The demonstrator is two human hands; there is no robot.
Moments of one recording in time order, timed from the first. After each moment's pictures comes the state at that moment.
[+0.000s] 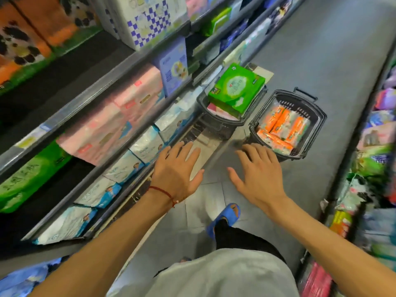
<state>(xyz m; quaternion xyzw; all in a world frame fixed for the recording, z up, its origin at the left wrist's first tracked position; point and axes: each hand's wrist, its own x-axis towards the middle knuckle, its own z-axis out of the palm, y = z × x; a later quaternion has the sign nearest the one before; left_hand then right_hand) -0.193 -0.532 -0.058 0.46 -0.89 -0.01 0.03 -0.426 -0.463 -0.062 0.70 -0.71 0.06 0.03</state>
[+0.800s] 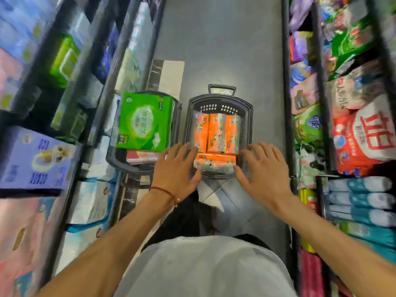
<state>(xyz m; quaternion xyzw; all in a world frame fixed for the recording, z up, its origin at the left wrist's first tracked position) -0.614 -0.791 -0.111 0.25 -0.96 -0.07 -0.08 -0.788 -0.605 -0.111 0.48 -0.88 0.00 -0.03</state>
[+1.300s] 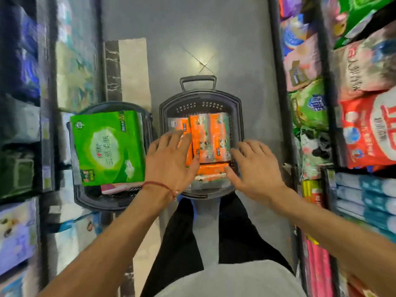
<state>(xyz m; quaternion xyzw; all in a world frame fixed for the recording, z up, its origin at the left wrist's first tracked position) -0.820 -0.910 -0.193 0.21 -0.96 -0.11 -0.11 -0.945 -0.703 -0.212 0.44 -0.88 -0.02 -0.17</state>
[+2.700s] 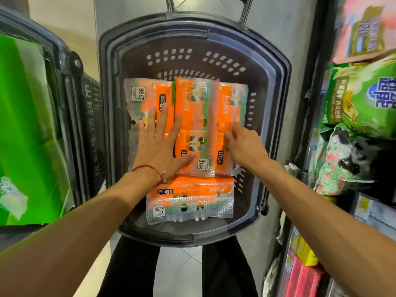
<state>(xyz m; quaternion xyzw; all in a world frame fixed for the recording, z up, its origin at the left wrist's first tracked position) -0.861 -0.944 -0.600 0.25 -0.89 -0.29 -0.24 -1.031 -0.787 -0.562 0.16 -0.88 0.04 -0.44</state>
